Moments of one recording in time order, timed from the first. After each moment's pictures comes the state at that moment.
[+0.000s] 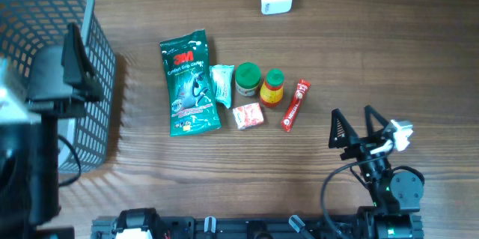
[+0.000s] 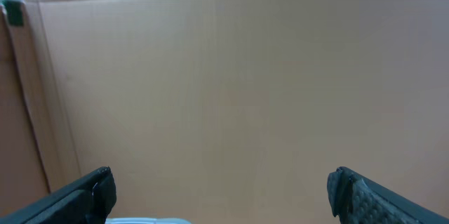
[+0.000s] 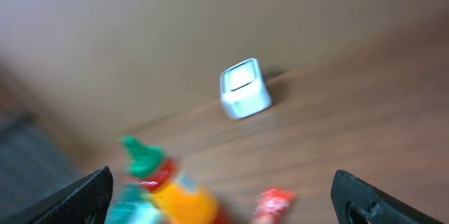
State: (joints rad) left arm 0.06 0.74 1.41 -0.44 0.01 0.06; right arm 0.01 0.01 0.01 0.02 -0.27 0.58
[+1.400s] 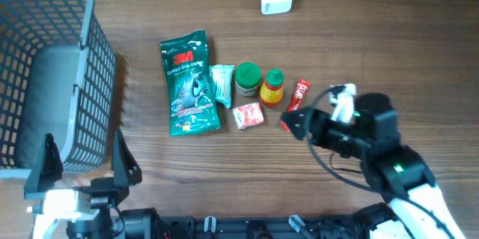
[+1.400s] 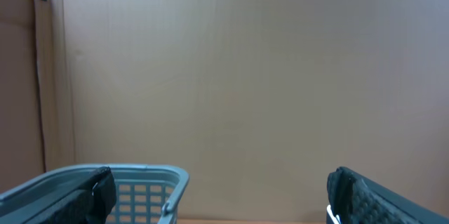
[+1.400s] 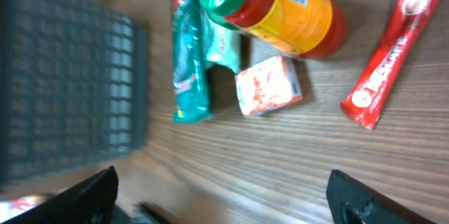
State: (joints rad) left arm 0.06 0.01 0.69 -0.32 0.01 -0.01; right arm 0.39 0.91 0.66 -0.51 -0.42 0.72
